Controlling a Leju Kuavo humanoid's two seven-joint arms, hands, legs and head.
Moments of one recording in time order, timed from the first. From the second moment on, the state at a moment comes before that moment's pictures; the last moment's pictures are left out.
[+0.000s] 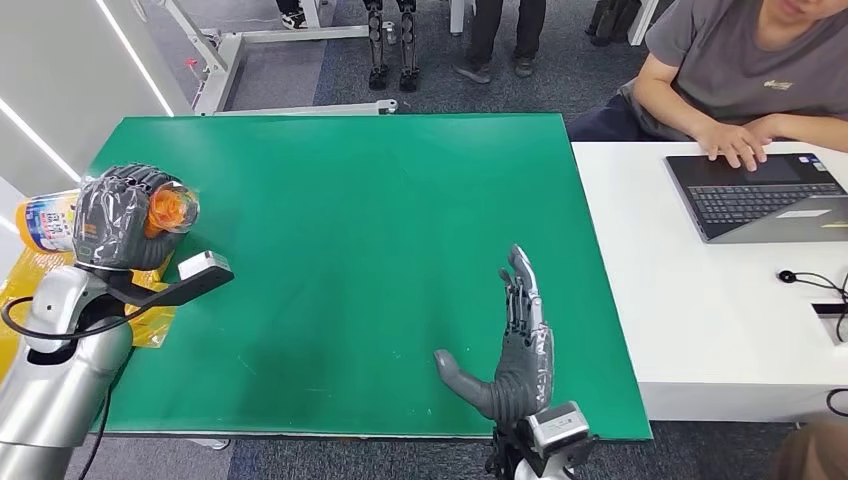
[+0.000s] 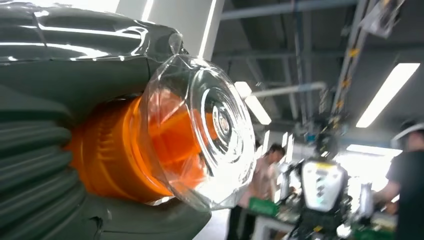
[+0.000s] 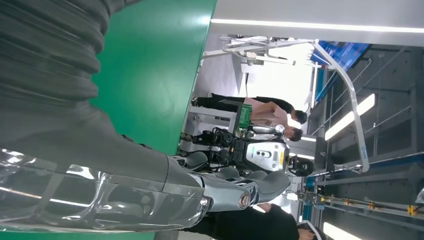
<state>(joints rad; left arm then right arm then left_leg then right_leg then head) -0.45 0.39 -0.29 -1.36 -1.02 0.43 -0.39 -0.01 0.10 0.61 -1.61 0.03 -0.40 -0.70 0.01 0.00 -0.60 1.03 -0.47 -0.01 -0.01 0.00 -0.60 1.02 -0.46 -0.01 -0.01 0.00</state>
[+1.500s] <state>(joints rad) -0.61 0.34 -0.66 -0.61 -1.45 0.44 -0.35 -0.03 0.10 0.60 -1.63 0.05 -0.36 -0.70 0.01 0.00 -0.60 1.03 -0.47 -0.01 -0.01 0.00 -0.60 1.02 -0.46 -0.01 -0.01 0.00</state>
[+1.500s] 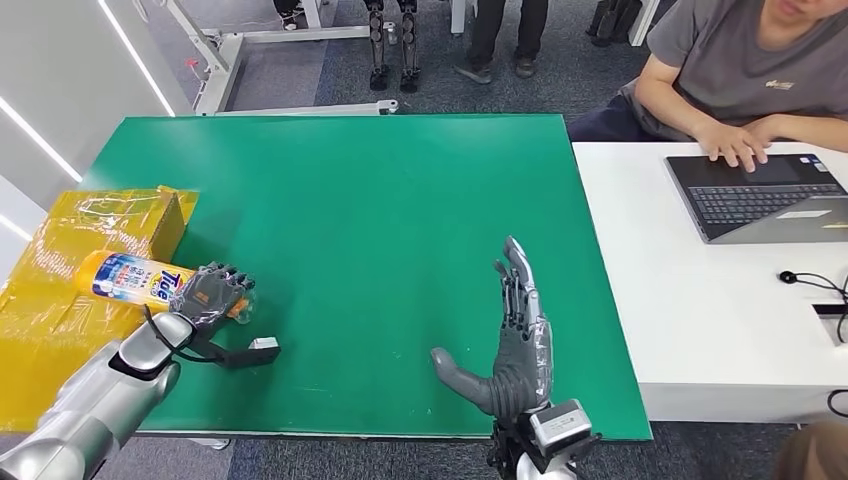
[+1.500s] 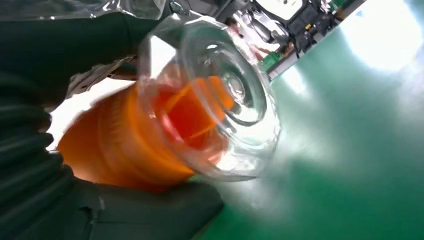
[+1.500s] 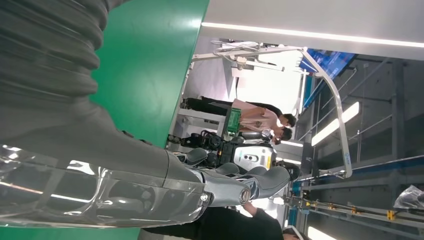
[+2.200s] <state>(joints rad) -0.57 0.34 -0.54 -0.66 -1.38 0.45 -0.37 -0.02 0.09 0.60 -1.62 0.05 -0.38 -0.70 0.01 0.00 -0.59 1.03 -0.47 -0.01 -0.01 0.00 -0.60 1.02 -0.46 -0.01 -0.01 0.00</state>
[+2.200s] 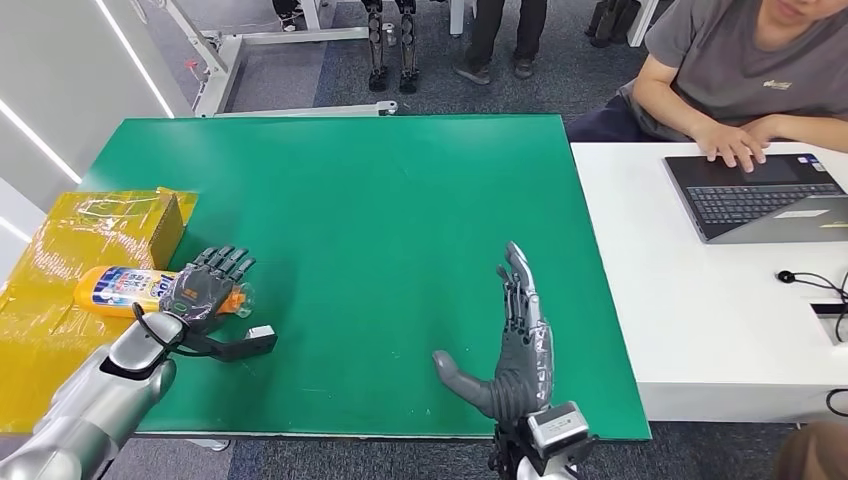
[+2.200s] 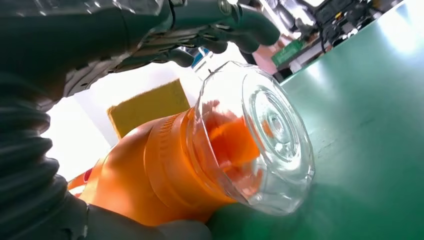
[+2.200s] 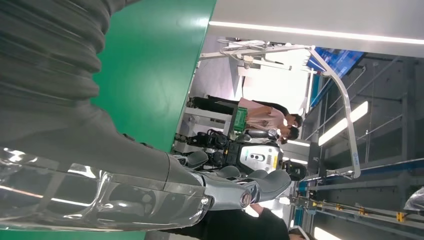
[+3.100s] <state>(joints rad) -0.42 0.43 -0.46 -1.13 -1.00 0.50 -0.53 -0.01 0.09 0.56 -1.62 0.08 -0.43 -0.68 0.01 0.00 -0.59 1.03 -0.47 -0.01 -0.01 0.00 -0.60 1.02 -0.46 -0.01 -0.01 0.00</state>
